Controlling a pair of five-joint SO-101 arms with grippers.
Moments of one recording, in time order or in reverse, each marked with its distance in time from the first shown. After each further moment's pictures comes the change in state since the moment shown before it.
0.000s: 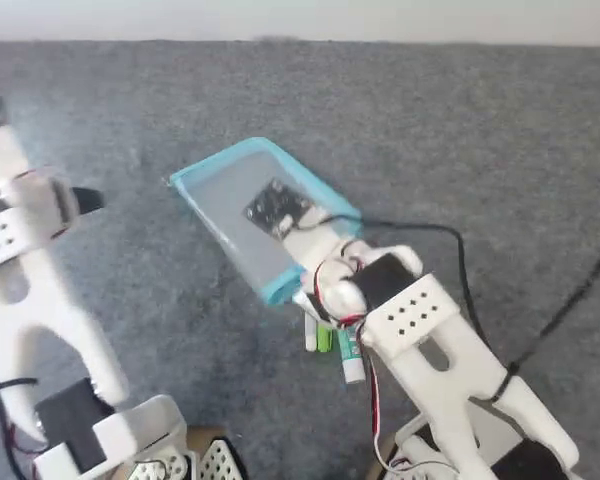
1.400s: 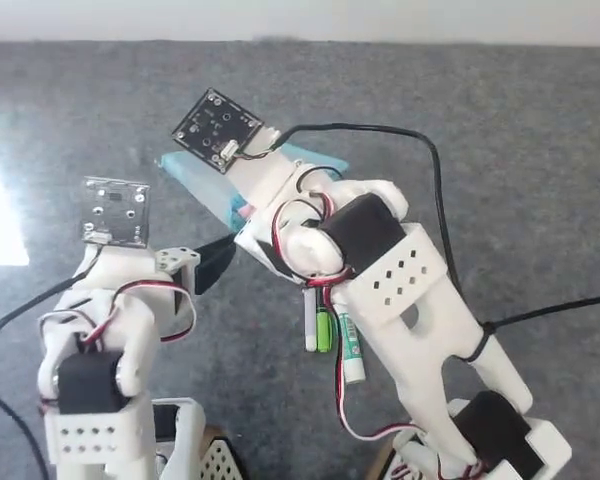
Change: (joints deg) left arm 27.3 -61.6 39.7 -3.7 6.1; right arm -6.2 17.0 -44.0 16.4 -1.2
